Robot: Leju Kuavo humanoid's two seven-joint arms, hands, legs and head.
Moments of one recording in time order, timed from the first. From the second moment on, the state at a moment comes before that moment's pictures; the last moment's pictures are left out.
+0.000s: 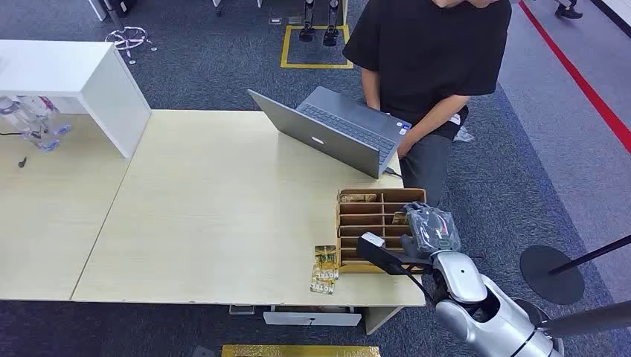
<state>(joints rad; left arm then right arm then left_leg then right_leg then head) -0.16 -0.18 1.14 -0.11 -1.54 0.27 -0.33 -0.18 -0.54 0.68 -1.68 0.99 -0.03 0.66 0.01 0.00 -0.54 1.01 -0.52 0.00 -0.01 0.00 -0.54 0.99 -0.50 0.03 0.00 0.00</state>
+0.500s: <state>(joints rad) -0.16 -0.18 1.13 -0.11 -1.54 0.27 -0.33 -0.18 -0.54 0.68 -1.68 0.98 -0.03 0.67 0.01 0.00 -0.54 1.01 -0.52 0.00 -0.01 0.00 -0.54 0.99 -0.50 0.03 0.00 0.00</state>
